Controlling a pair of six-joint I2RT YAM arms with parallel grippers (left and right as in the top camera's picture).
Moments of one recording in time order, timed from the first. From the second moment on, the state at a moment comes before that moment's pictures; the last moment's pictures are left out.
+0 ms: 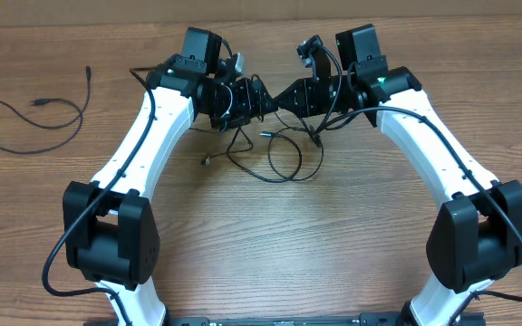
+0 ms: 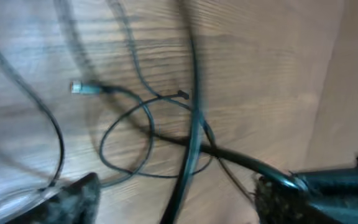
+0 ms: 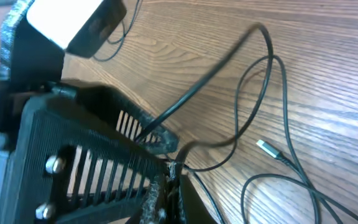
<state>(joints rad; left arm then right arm) -0.27 1.92 1.62 -0.81 0.59 -0.61 0.31 1.88 1.57 -0.61 -0.72 0.18</state>
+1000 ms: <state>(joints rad) -0.32 1.92 1.59 -0.64 0.50 -1.07 0.30 1.88 1.57 -0.64 -0.72 0.18</state>
